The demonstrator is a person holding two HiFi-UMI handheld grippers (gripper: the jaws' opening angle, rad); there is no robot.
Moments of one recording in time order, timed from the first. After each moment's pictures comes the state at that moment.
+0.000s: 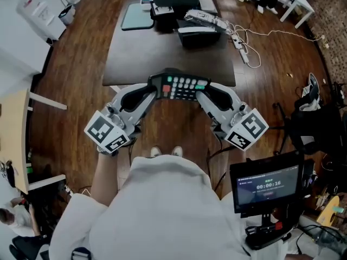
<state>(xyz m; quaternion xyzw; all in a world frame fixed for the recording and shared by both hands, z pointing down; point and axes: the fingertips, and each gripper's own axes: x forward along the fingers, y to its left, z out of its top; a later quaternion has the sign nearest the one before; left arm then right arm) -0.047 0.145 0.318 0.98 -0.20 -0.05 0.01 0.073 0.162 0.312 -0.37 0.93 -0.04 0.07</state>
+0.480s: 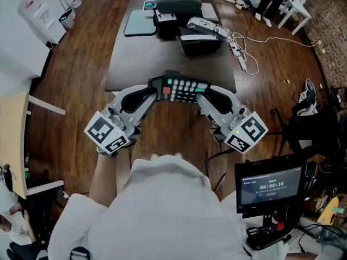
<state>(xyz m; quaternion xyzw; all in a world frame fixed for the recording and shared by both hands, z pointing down) -0.069 0.133 0.308 0.98 -0.19 -0.06 0.00 0.051 0.154 0.297 -0.37 0.92 -0.02 0.06</state>
